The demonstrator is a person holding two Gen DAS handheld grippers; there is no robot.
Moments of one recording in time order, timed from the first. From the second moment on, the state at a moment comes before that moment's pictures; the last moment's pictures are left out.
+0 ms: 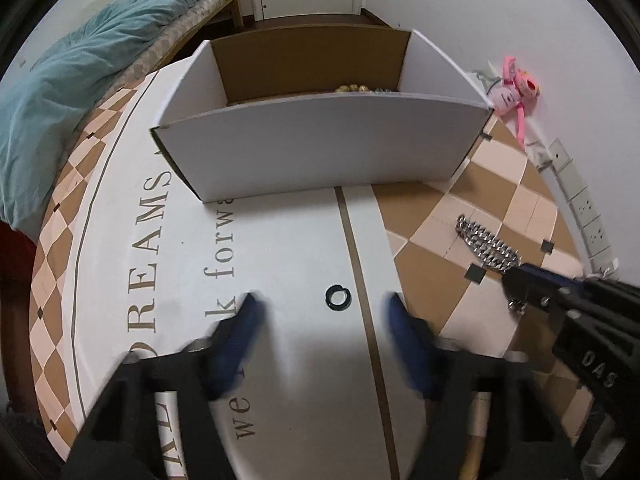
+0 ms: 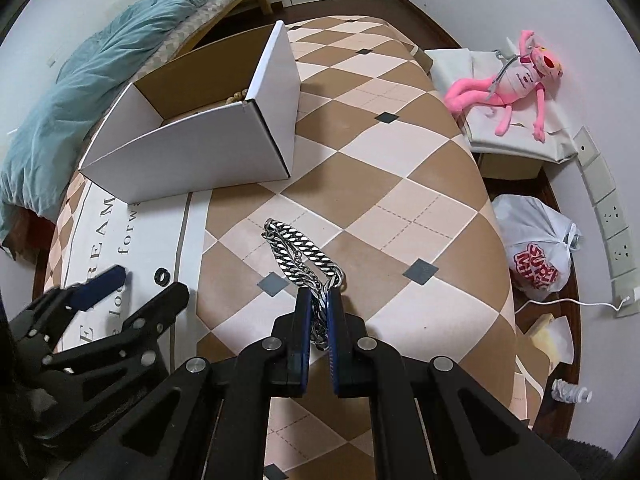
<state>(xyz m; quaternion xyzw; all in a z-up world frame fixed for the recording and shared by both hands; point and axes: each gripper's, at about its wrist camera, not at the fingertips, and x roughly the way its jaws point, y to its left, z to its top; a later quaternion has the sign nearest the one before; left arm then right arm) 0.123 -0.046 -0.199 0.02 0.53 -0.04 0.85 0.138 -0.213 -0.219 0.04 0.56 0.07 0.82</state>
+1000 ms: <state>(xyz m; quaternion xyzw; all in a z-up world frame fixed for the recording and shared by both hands) 0.206 0.008 -0.081 -0.09 0.51 -0.11 0.85 0.216 -0.183 -0.082 0.14 0.49 0.20 0.84</state>
